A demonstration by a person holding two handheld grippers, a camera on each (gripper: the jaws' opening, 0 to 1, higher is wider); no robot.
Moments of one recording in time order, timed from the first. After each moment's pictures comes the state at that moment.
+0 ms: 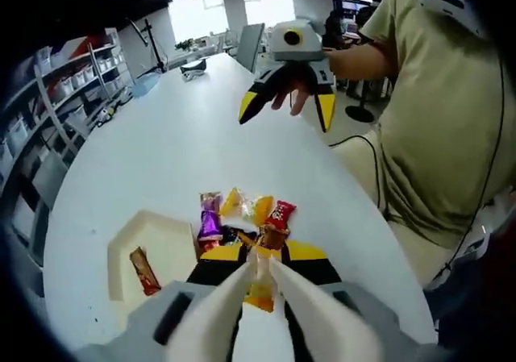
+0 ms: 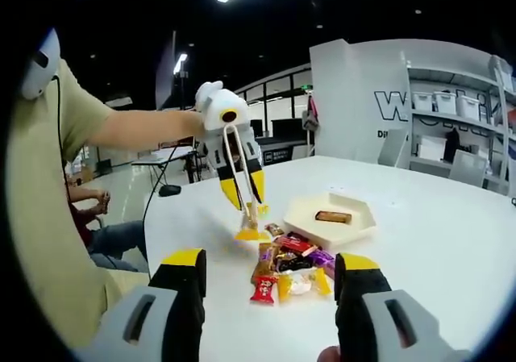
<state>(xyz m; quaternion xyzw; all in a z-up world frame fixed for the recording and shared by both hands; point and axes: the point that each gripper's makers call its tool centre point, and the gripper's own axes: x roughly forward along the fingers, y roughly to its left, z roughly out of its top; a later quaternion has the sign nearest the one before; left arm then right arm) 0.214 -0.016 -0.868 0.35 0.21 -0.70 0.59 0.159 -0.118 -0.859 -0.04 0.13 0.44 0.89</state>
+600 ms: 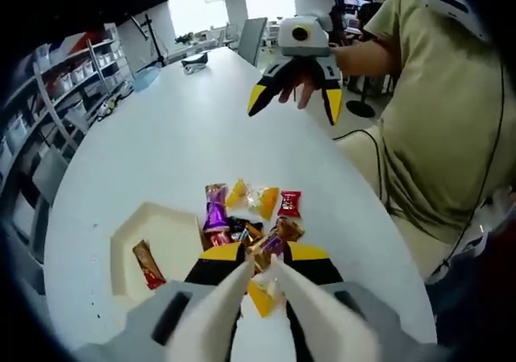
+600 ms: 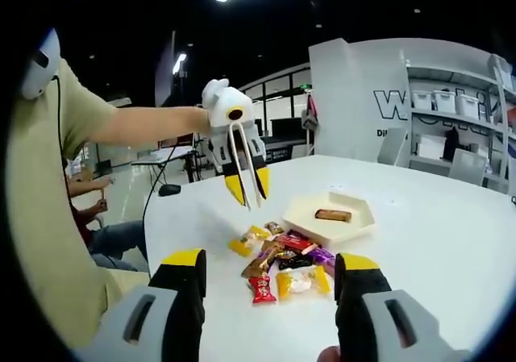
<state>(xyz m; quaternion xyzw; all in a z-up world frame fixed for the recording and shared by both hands) 0.221 -0.007 -0.881 0.36 0.23 -0.69 0.58 0.159 -0.119 -0.862 -0.04 0.14 0.44 0.89</state>
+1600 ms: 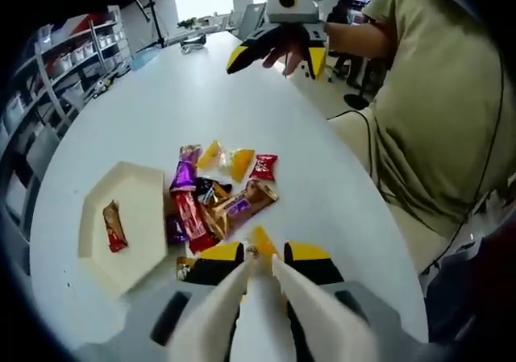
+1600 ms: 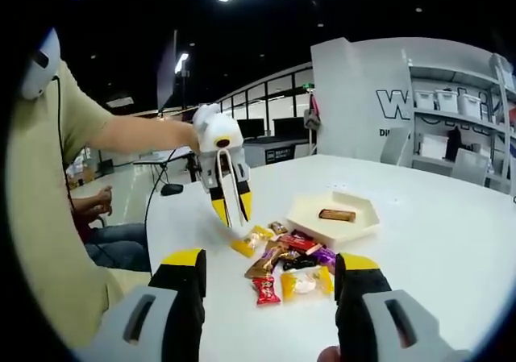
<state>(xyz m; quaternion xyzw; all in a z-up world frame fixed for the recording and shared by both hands) 0.196 0.028 -0.925 0.36 0.27 -0.68 0.58 0.158 -0.113 -0.863 -0.04 0.14 0.45 0.88</state>
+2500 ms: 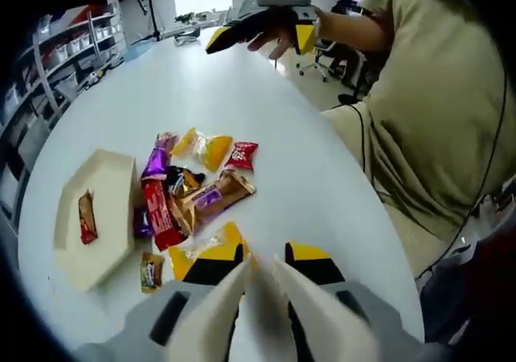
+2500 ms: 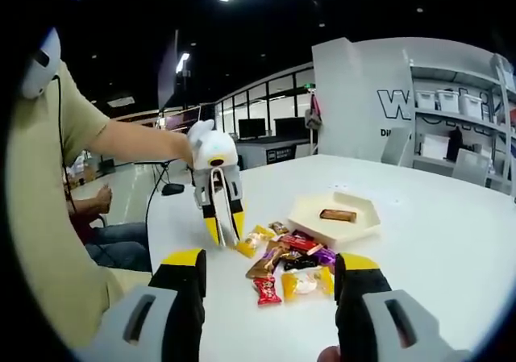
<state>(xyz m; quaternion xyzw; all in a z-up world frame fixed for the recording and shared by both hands) 0.171 0.022 -0.954 0.35 0.29 -0.69 0.56 0.156 -0.113 -0.863 -0.04 0.14 0.45 0.88</state>
